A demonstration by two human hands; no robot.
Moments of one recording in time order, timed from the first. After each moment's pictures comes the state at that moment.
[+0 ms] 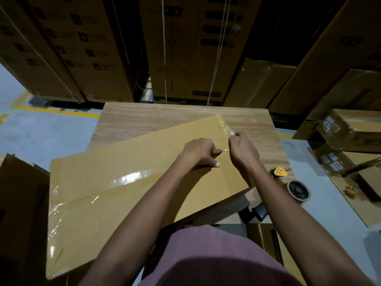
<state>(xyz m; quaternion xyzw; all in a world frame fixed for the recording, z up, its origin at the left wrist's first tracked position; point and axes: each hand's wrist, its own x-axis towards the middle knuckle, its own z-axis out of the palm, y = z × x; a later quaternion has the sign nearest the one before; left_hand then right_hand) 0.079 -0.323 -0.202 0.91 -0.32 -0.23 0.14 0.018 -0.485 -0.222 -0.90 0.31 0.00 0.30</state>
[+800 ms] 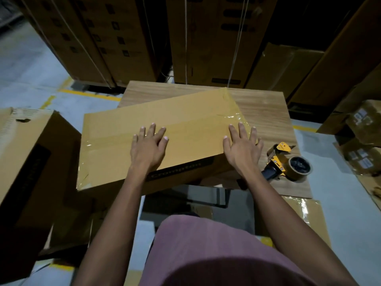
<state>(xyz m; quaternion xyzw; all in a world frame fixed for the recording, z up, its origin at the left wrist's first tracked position) -0.049 -0.163 -0.234 0.99 -0.07 -0.05 0.12 -0.104 -0.450 -0.233 -0.98 0.17 0.03 0.11</state>
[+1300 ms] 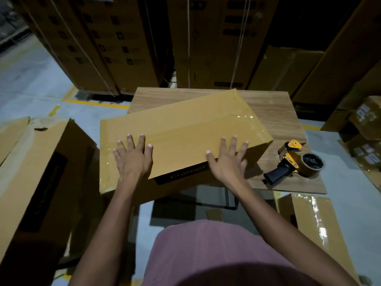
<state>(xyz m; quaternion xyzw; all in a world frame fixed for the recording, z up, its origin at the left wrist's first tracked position) -0.053 -0.079 -0.234 0.99 0.05 -0.07 0.07 -0.134 -0.344 -0.217 -0.95 0.19 0.12 0.22</state>
